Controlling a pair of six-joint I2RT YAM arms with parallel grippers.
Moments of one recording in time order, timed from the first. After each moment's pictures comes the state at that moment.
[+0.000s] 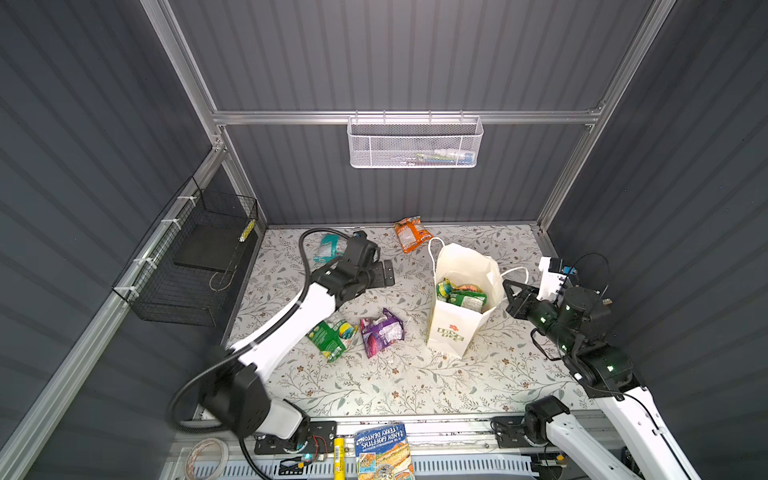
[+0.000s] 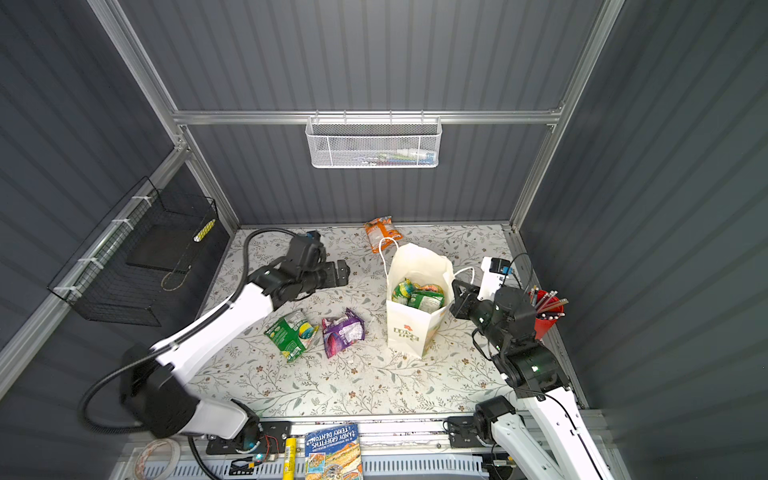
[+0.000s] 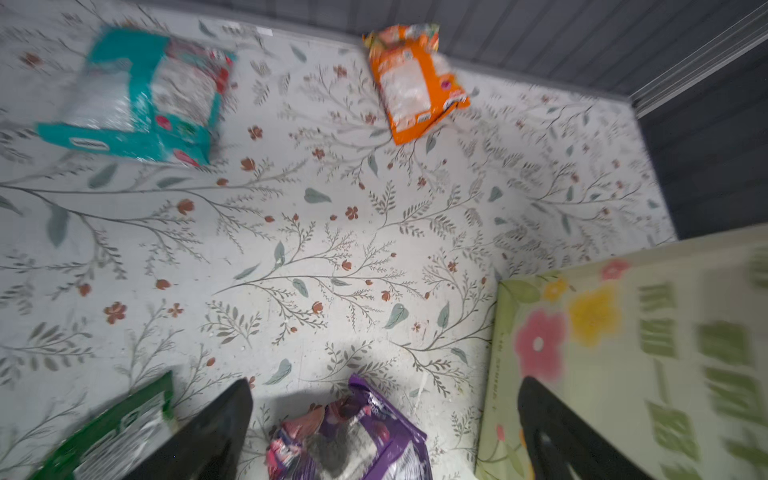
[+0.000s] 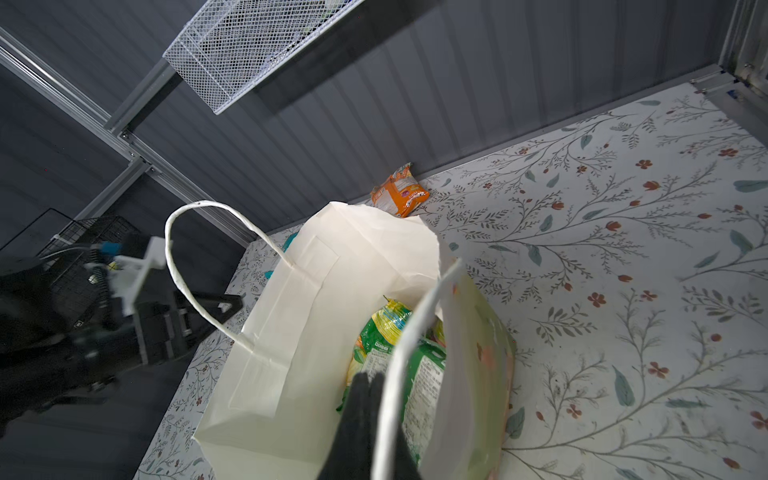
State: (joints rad) left arm -0.58 1.59 1.36 -0.58 -0.08 -0.52; right arm 0.30 0.64 0.84 -0.48 -0.07 0.54
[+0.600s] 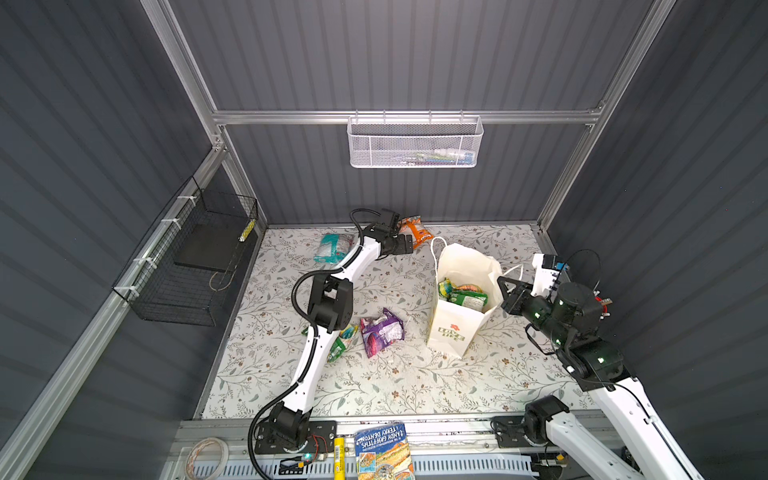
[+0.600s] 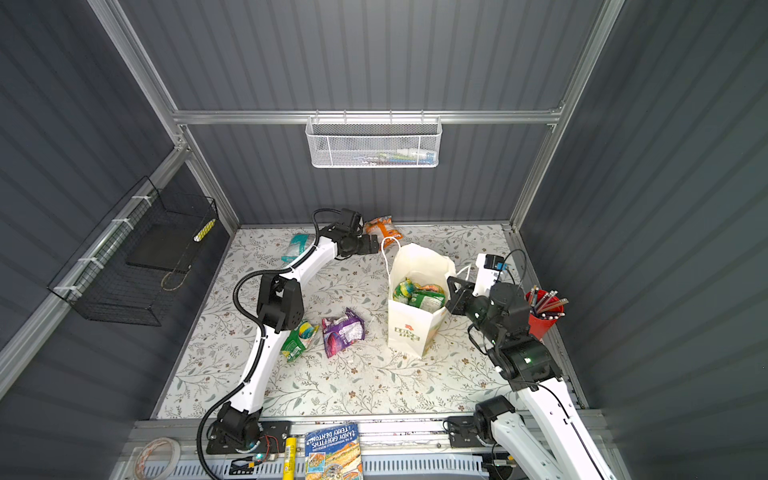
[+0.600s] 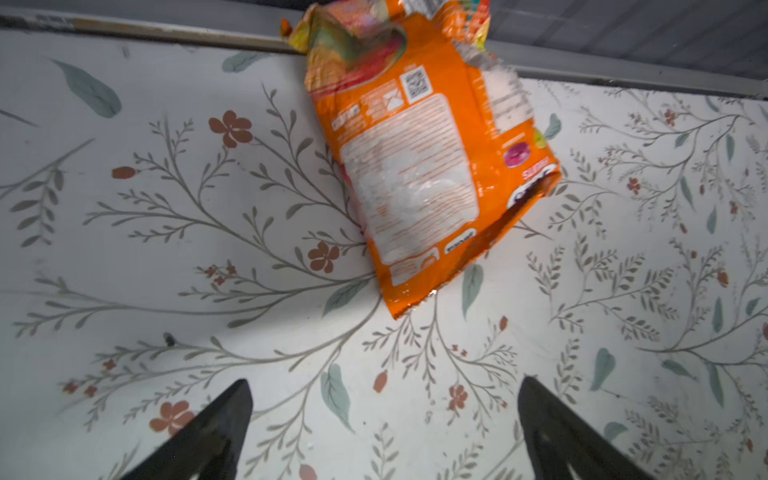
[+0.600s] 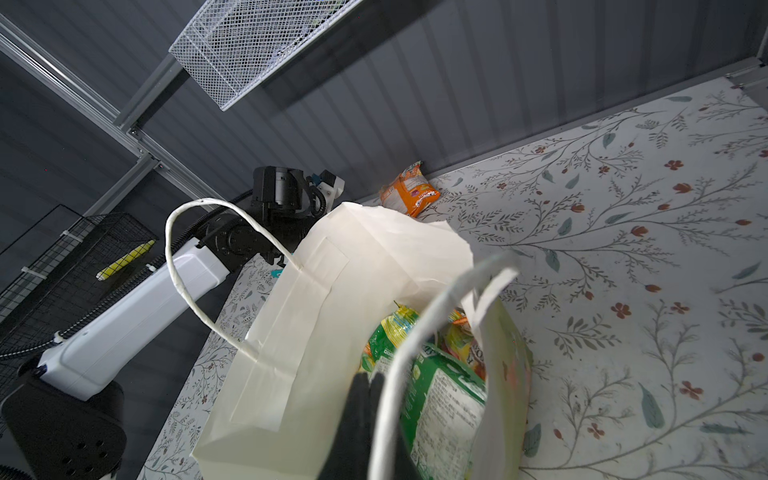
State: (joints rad) left arm -0.44 2.60 2.39 -0.66 0.11 -0.38; right arm 0.30 0.68 0.81 -0.40 -0.09 0.54
